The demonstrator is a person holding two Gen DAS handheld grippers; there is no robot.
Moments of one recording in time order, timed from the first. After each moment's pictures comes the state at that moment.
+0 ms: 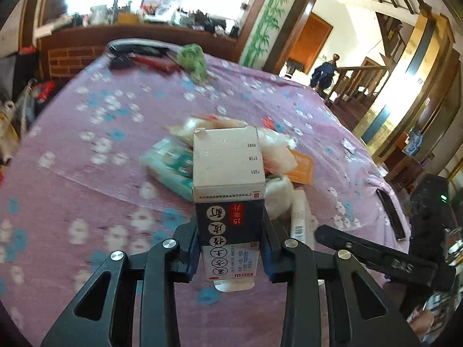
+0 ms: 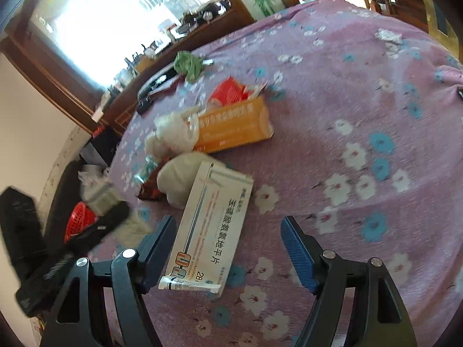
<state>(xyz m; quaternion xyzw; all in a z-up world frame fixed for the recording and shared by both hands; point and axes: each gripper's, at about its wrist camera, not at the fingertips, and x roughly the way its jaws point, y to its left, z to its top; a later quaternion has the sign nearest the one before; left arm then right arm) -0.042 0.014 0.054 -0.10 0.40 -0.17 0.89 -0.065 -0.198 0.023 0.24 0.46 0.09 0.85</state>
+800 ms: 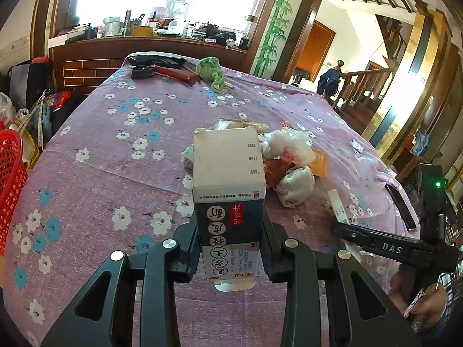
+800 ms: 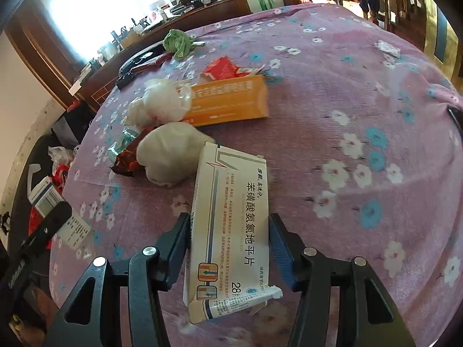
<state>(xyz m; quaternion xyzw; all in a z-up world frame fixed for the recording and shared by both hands) -0.067 0.041 0.052 -0.08 0.38 -0.16 0.91 -0.079 -0.189 0.020 0.16 0.48 0.04 0.86</state>
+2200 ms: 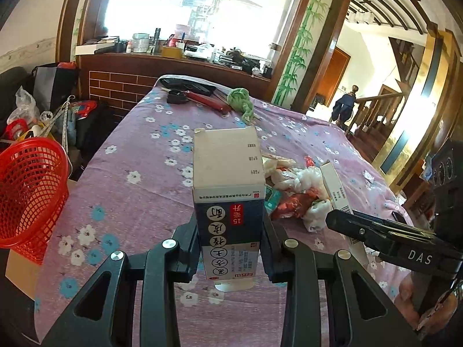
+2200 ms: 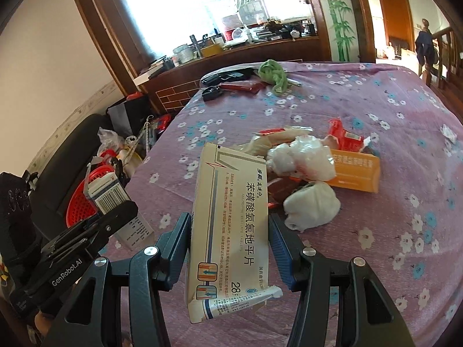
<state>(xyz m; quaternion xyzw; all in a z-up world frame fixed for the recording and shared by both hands) -0.081 0.102 0.085 -0.11 0.33 -0.11 0.93 -0.068 -0.078 0.096 0.10 0.41 0.18 0.89</state>
